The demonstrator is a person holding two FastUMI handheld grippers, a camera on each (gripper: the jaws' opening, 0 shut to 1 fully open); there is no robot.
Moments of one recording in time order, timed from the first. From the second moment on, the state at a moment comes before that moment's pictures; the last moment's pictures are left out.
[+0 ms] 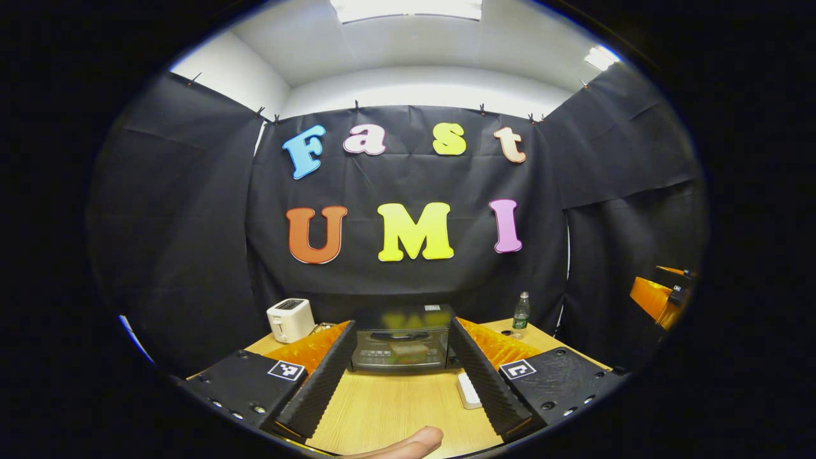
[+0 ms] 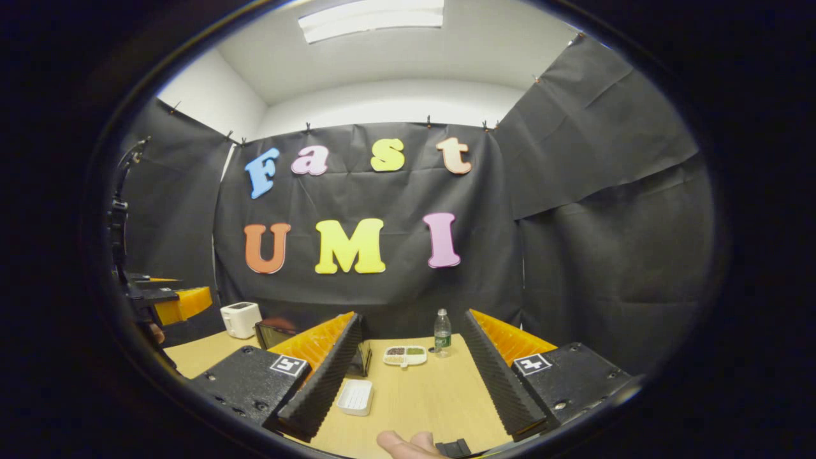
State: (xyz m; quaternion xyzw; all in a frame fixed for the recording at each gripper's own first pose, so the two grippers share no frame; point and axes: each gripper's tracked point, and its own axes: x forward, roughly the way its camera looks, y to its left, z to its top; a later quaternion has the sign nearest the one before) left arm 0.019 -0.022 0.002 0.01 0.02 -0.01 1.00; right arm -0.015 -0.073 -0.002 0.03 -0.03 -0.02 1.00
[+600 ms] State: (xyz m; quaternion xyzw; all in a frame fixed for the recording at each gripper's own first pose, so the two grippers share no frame) left arm -0.016 -0.039 -0.016 0.00 0.01 -0.02 1.00; right arm -0.005 -0.064 -0.019 0.03 -0.01 0.00 1.00
